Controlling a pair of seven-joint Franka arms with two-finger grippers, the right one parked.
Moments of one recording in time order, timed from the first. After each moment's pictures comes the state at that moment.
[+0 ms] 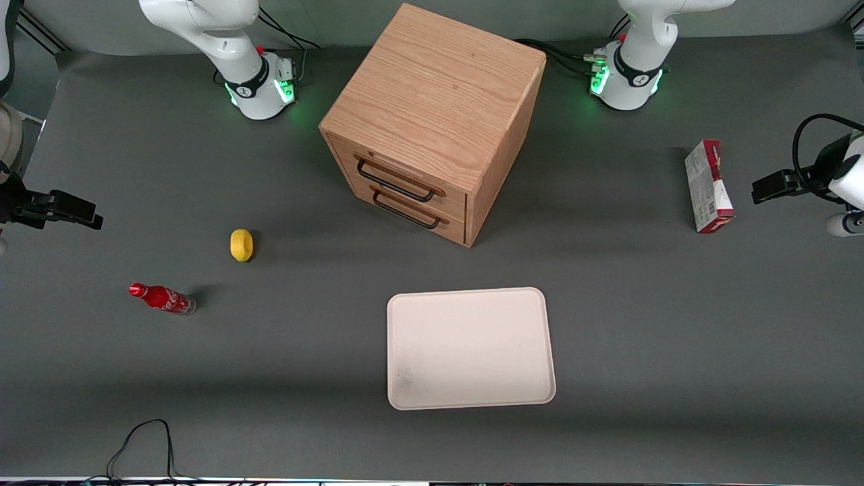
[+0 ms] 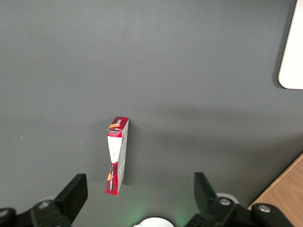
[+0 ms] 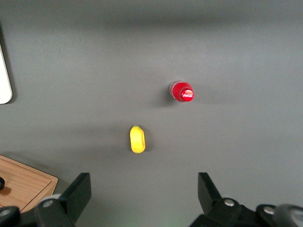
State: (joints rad) arm -0.01 0.05 0.03 -1.60 0.07 1.50 -0.09
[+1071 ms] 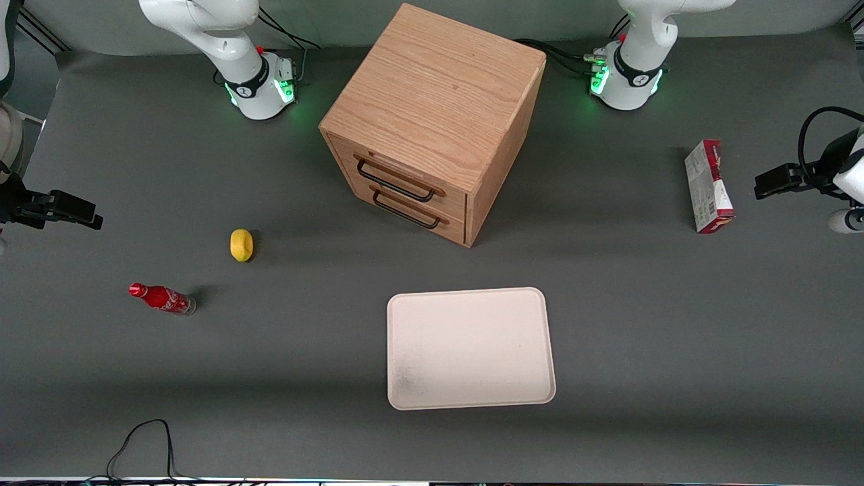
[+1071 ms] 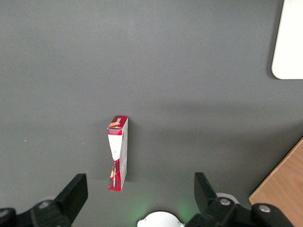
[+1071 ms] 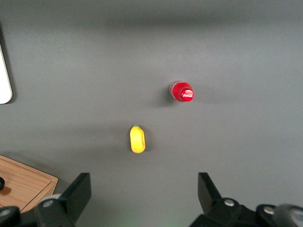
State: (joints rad) arm -0.02 0.07 0.04 -1.55 0.06 1.45 -0.03
